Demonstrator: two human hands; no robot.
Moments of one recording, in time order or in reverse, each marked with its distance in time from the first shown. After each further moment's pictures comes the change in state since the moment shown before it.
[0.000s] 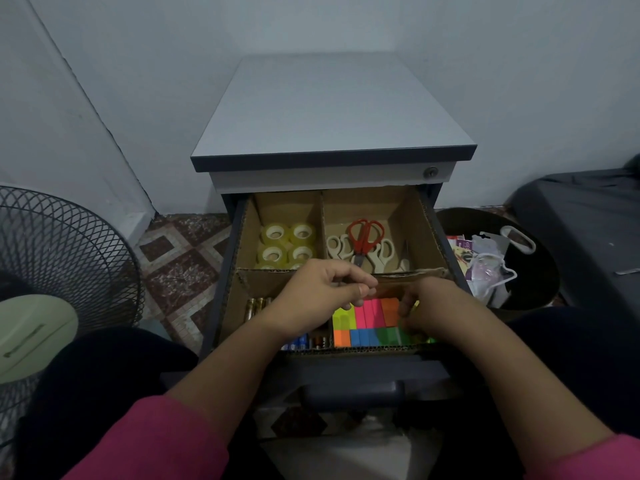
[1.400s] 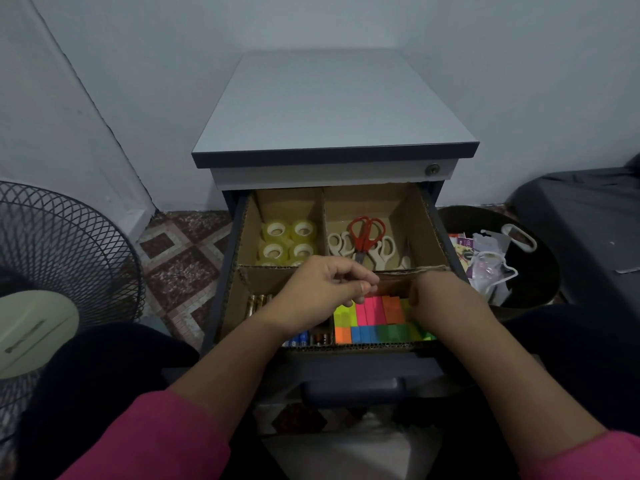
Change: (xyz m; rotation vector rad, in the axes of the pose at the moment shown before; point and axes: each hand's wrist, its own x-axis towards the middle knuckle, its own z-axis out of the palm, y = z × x) left_hand 0.000 0.000 0.000 0.007 -0.010 0.008; right_hand 0.014 0.011 0.018 -0.208 0.290 -0.037
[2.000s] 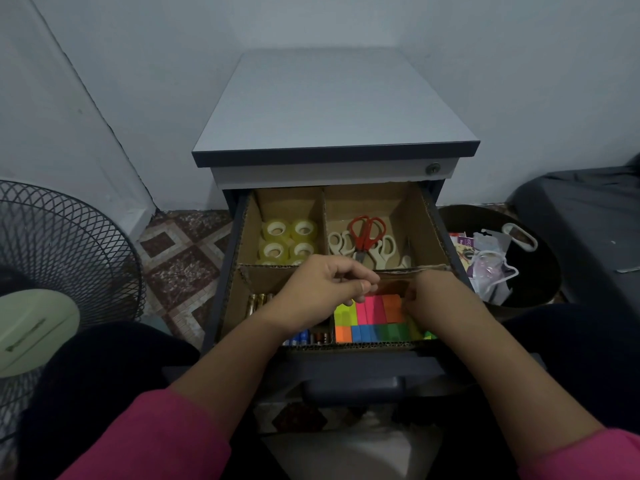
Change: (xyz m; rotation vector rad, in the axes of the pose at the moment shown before) left_hand 0.000 0.000 0.000 -0.023 0.000 0.003; right_hand 0.003 -0.006 -0.003 0.061 -0.067 0.023
